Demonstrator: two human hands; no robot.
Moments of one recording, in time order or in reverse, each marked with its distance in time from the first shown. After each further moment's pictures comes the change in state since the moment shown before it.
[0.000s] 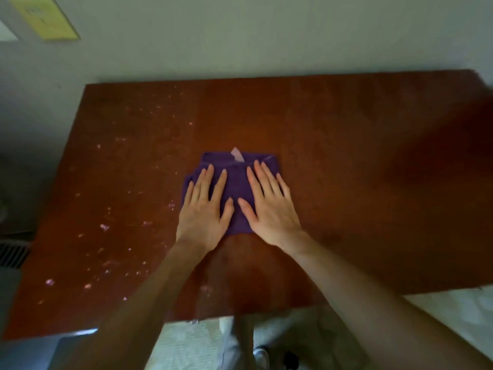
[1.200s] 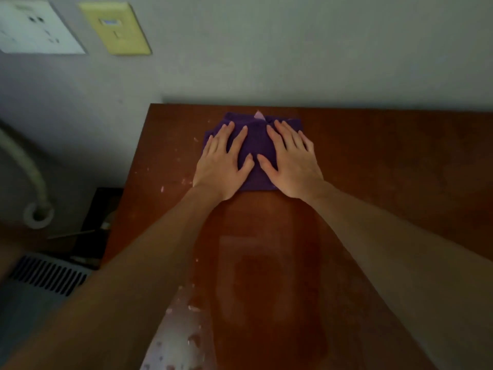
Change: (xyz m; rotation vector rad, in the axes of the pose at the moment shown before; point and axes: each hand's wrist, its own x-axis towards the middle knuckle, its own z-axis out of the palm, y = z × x) left_hand 0.195 -0.172 -0.053 0.043 0.061 -0.055; right_hand 0.268 -0.061 0.029 -0.027 0.059 -0.123
